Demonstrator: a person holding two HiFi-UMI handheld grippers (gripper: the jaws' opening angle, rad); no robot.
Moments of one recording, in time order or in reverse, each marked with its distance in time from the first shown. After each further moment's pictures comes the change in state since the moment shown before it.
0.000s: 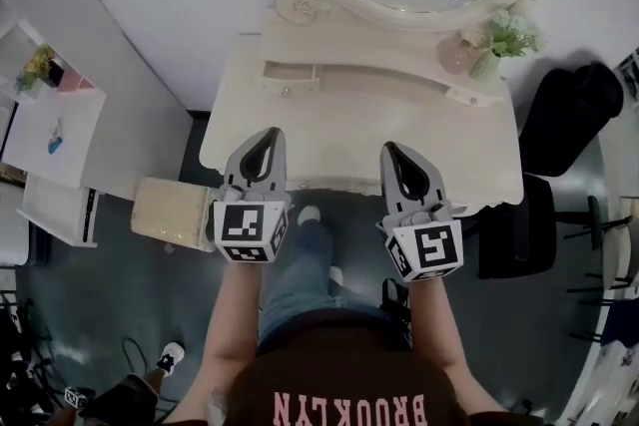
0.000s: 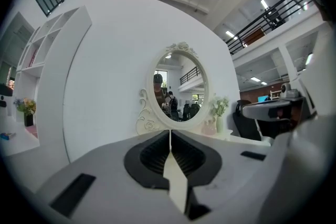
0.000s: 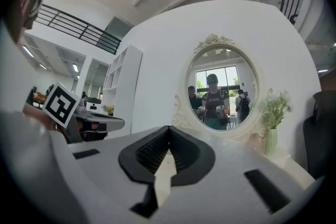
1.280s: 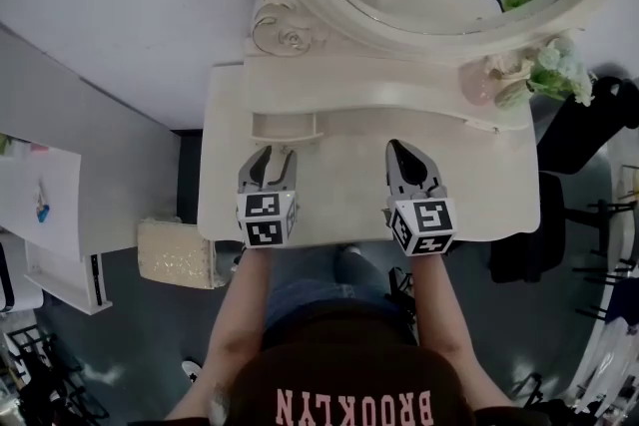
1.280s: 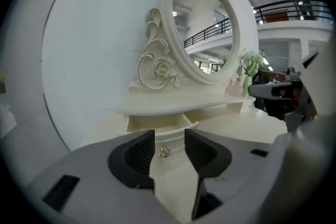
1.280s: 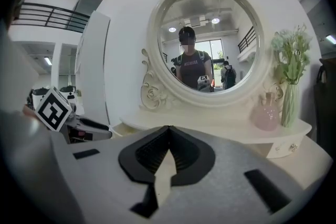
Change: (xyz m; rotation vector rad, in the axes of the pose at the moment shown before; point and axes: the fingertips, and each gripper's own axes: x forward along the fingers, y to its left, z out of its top) left arm 0.190 0.088 -0.173 -0.074 0.481 -0.030; right arm 0.185 -0.104 -0.146 0.140 0.307 -0.145
